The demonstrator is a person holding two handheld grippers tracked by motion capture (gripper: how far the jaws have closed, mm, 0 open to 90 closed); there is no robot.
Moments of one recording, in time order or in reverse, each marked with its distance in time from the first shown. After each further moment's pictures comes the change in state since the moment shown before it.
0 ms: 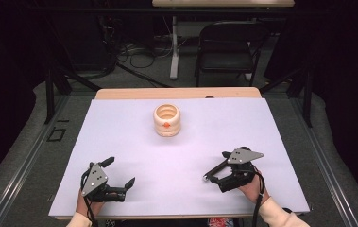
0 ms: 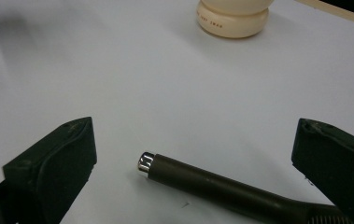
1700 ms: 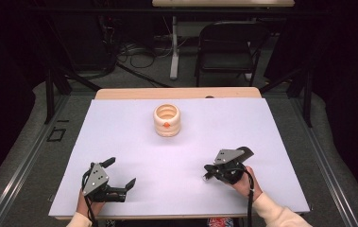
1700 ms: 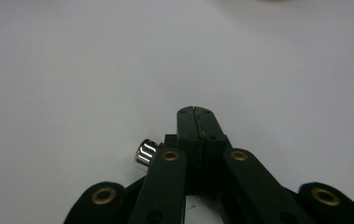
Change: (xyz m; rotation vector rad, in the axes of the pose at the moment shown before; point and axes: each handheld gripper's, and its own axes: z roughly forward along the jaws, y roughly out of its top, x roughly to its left) left arm 0.000 -0.001 0.002 0.013 -0.012 -0.002; right arm 0.004 0.002 0.033 0.191 0.031 -0.087
